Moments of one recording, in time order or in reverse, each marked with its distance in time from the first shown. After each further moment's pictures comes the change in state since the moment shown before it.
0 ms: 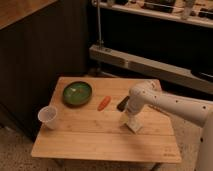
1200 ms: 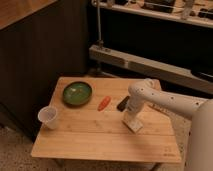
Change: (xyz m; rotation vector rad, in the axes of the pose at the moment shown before) arm -0.004 0.014 0.016 0.016 -0.078 0.077
